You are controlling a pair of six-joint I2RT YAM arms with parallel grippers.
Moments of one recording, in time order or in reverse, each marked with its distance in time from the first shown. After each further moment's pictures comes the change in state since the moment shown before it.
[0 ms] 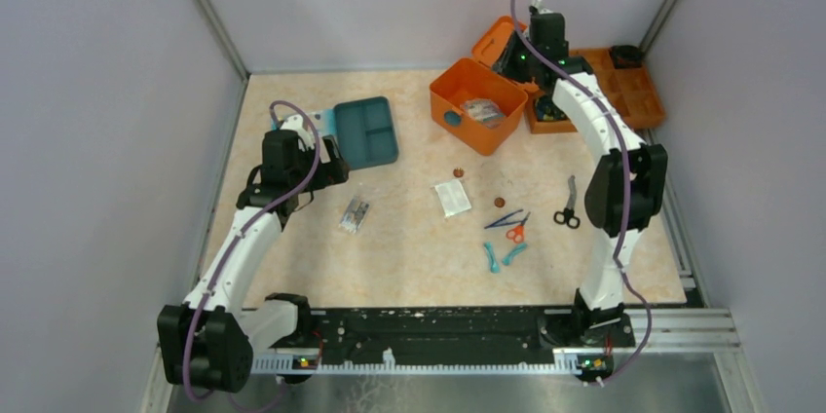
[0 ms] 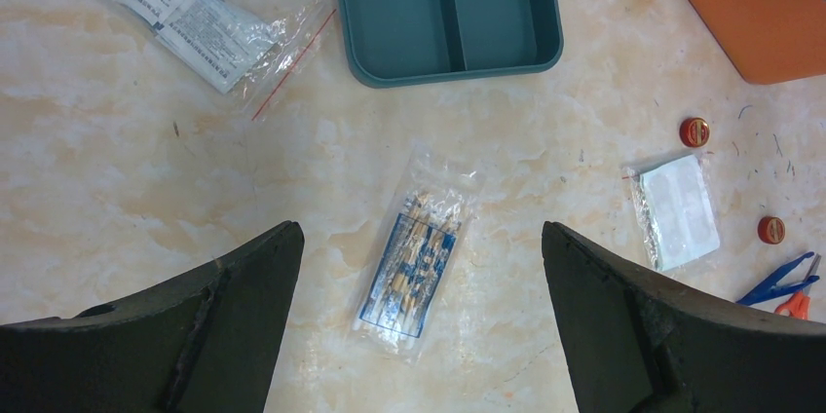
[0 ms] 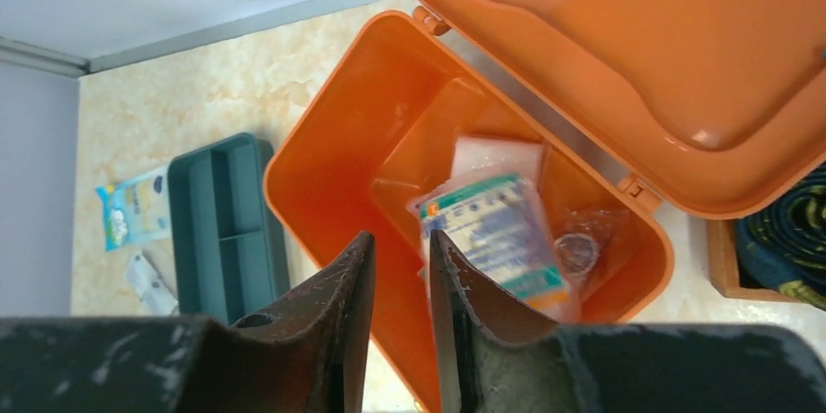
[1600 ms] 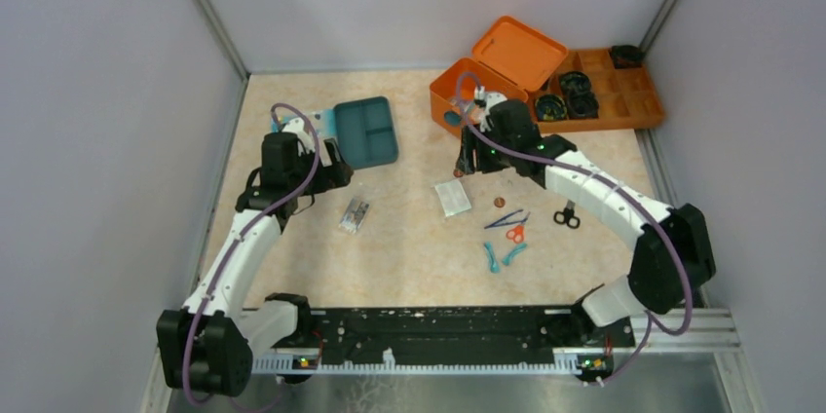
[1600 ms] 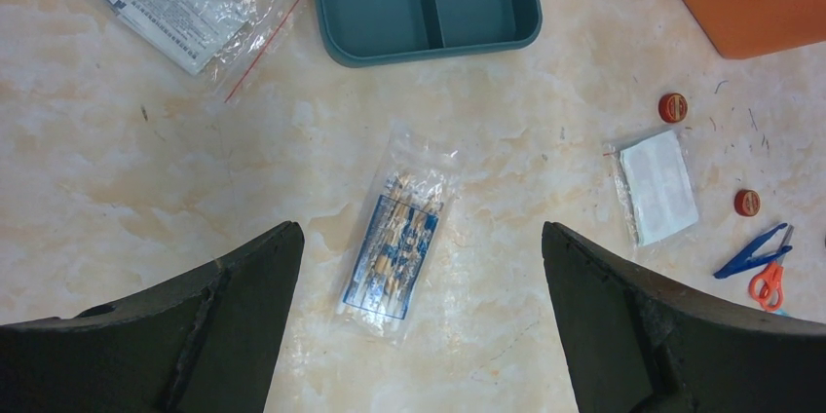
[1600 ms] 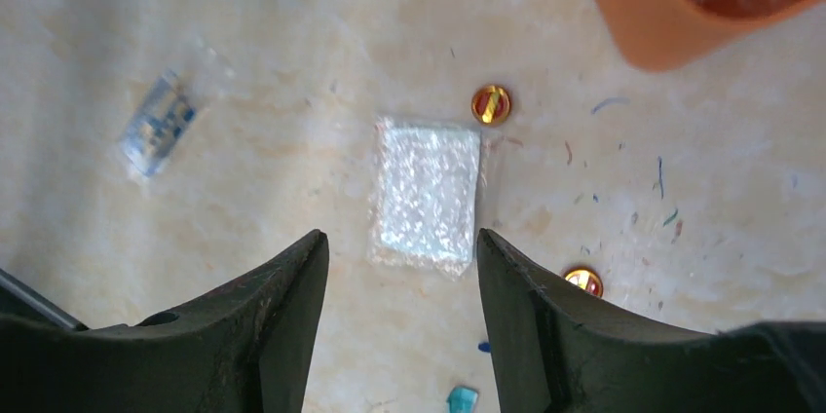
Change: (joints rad) left arm 0.001 -0.018 -0.006 -0.022 0.052 -0.008; right arm 0.327 -0.526 -0.677 0.023 0.048 -0.173
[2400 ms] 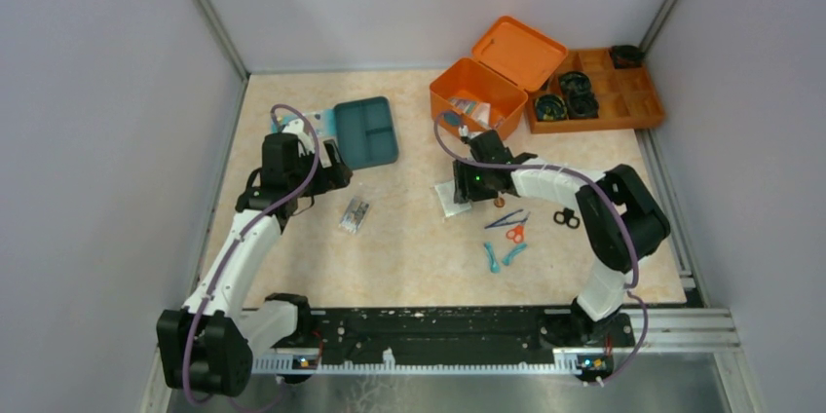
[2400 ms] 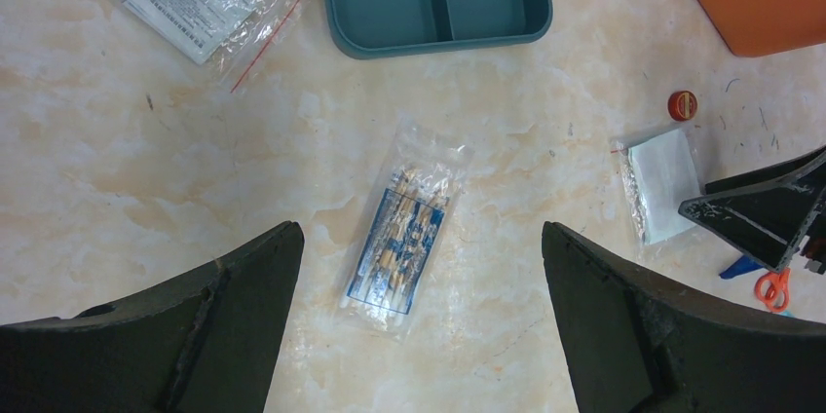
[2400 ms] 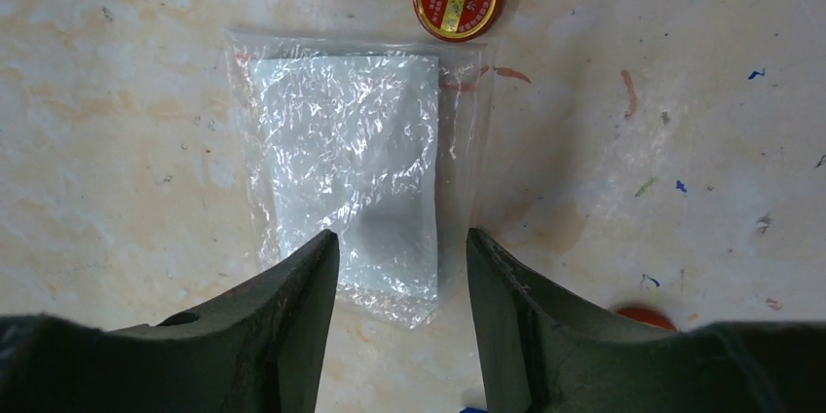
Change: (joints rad) left arm 0.000 -0.003 -0.006 -0.016 -0.011 -0.007; right arm 0.014 0.307 -0.173 0.151 -0.028 0.034
